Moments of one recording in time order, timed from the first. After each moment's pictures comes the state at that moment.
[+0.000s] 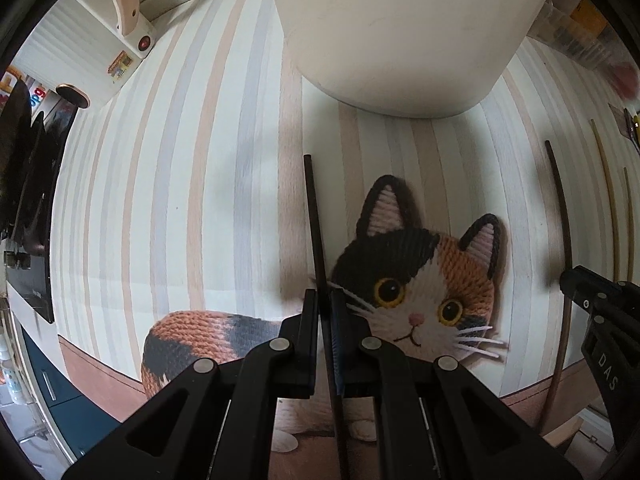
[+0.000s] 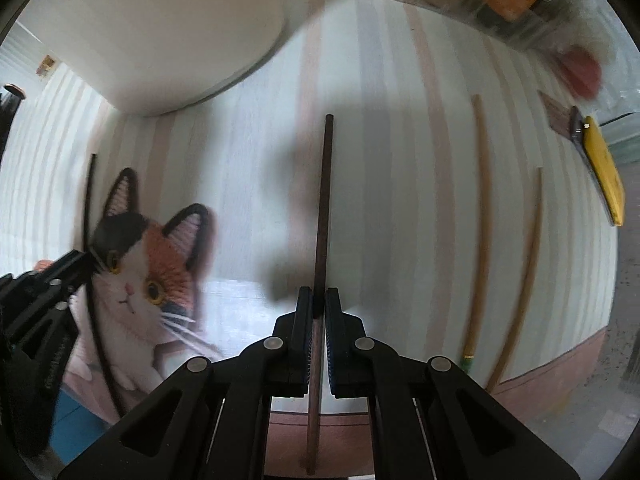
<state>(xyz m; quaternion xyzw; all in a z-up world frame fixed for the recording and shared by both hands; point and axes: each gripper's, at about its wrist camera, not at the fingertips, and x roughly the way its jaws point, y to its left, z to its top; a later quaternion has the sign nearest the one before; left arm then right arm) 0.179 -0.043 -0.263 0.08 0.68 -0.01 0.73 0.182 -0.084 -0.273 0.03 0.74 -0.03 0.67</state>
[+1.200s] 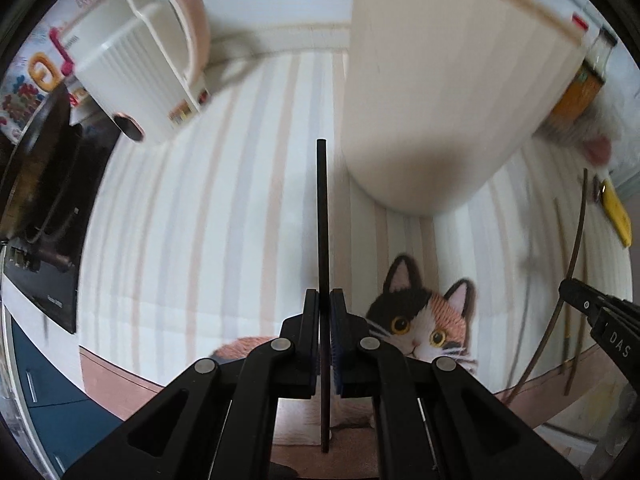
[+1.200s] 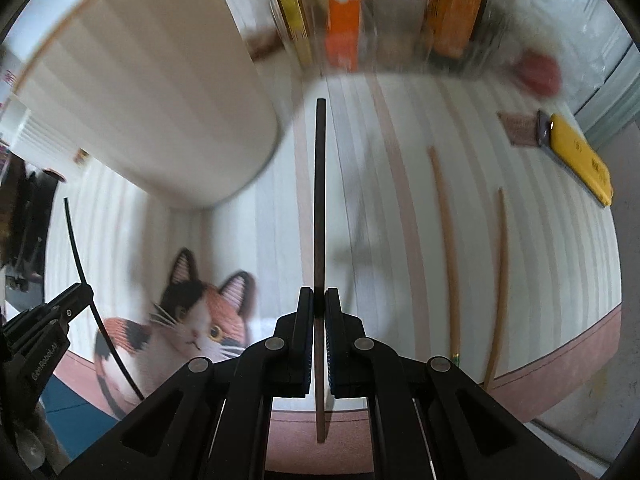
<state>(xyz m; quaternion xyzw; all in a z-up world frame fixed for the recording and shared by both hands) 0.176 0.019 -0.173 0.03 0.60 -0.01 0.80 0.181 -0.166 -0.194 0.13 0.65 -0.04 0.74</state>
